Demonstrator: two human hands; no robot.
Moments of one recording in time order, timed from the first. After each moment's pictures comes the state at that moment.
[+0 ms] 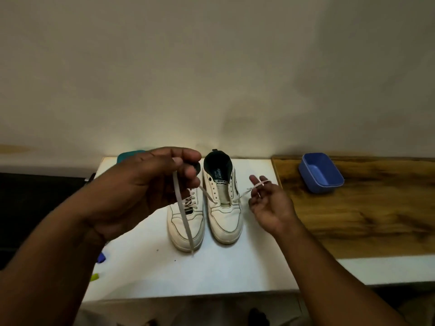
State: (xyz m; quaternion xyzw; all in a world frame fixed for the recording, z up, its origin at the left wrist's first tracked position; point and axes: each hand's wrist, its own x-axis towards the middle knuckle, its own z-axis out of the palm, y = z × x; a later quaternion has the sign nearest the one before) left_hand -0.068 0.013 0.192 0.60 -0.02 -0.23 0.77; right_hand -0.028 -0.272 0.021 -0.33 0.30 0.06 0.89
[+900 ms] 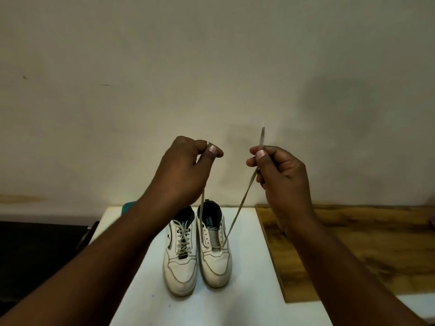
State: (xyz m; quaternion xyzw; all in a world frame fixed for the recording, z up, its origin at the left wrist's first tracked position) left_hand -0.057 -0.038 0.299 0.87 -0.13 0.14 0.46; right_hand -0.082 -0.226 0.281 -0.73 -0.03 -0.25 0.63
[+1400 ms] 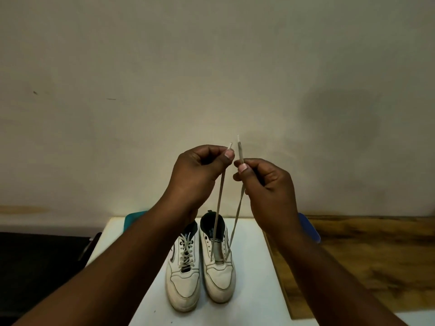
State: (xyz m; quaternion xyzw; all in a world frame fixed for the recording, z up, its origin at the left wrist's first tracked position) left_hand -0.045 -0.057 0.301 0.68 -0.10 0.07 0.73; right_hand -0.075 -0.200 0.282 -0.77 -0.10 -0.28 0.56
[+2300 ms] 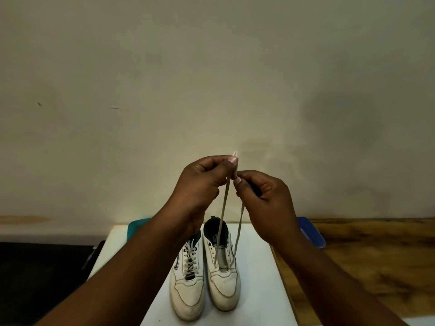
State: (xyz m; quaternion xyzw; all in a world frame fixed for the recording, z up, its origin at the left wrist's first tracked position) left_hand -0.050 -0.060 0.305 0.63 -0.05 -0.04 0.77; right_hand -0.067 -0.206 0.267 -0.82 -0.12 -0.27 0.50
